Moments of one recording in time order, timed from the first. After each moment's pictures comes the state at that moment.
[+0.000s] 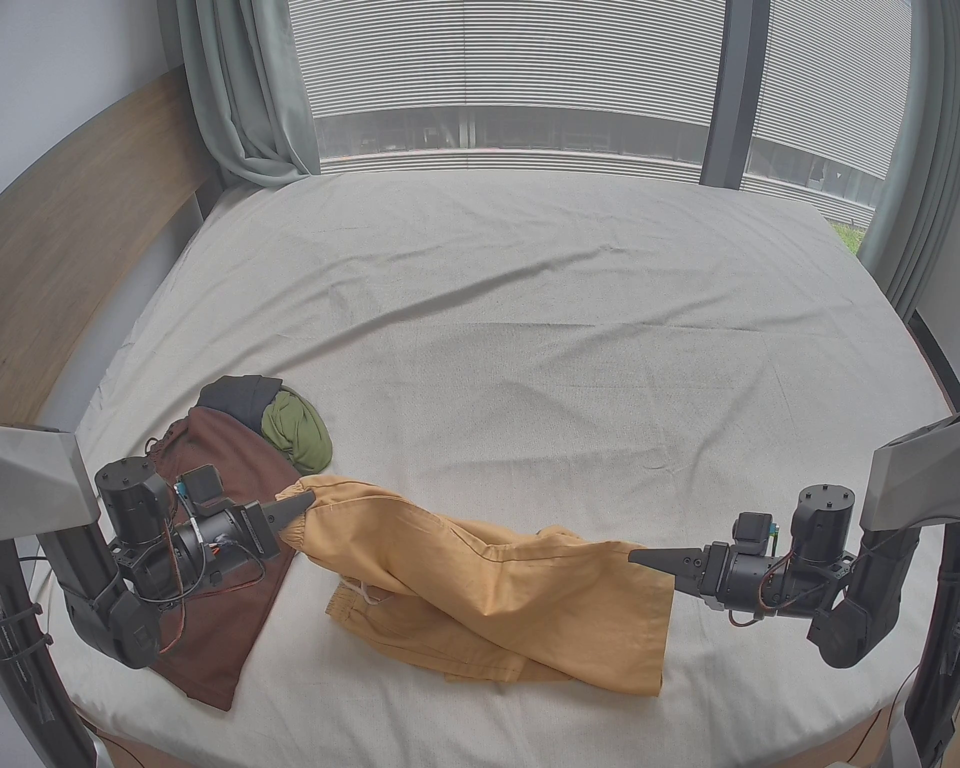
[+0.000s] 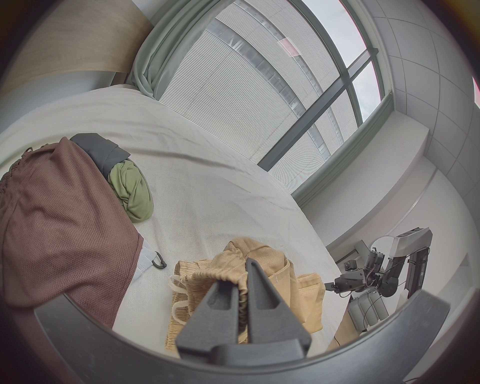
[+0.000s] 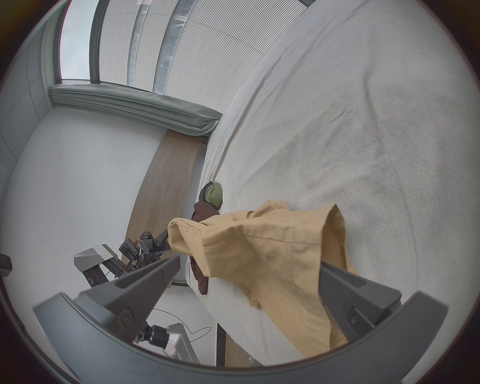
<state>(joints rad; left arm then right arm) -0.10 2.08 -0.32 -1.55 -0.54 -0.46 0.26 2.21 -0.29 -1.54 0.65 0.76</state>
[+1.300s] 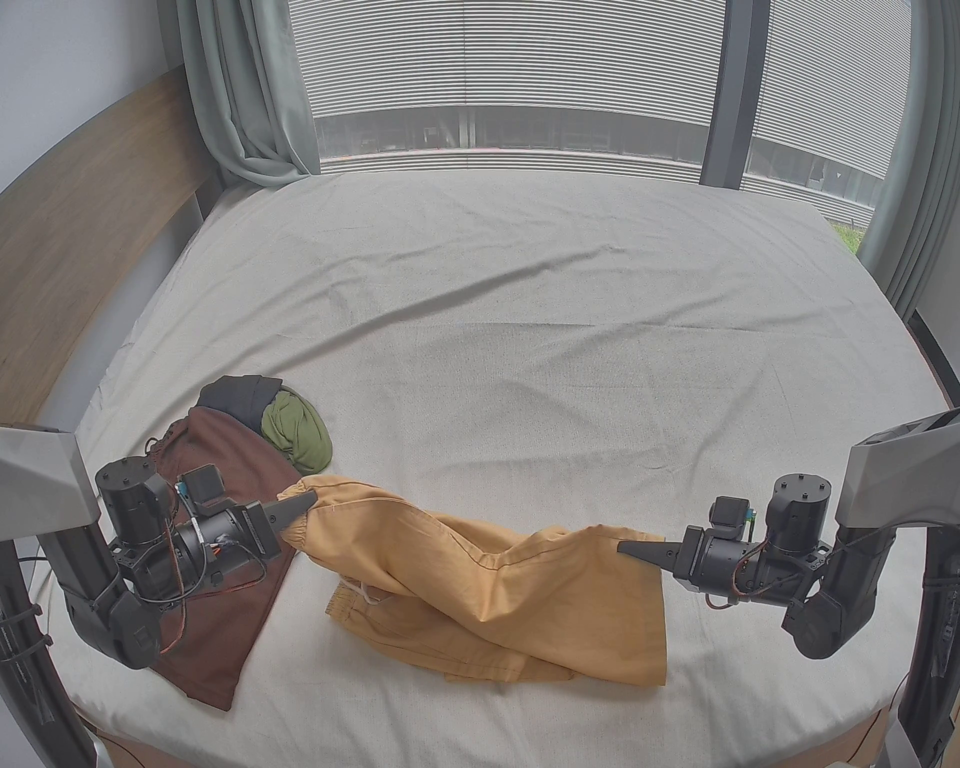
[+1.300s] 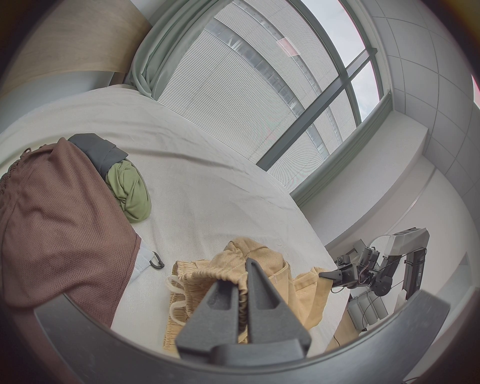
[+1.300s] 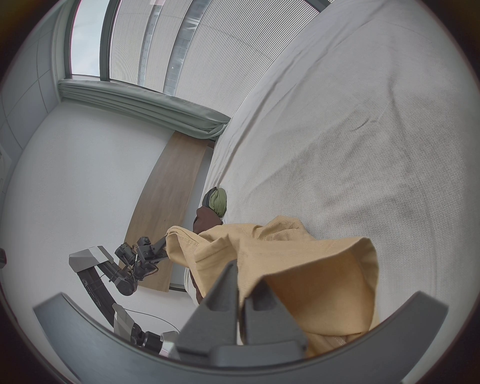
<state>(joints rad) -0.10 2.08 -0.32 -1.55 -0.55 -0.46 0.30 2.26 -0.40 -1.54 0.61 0.77</state>
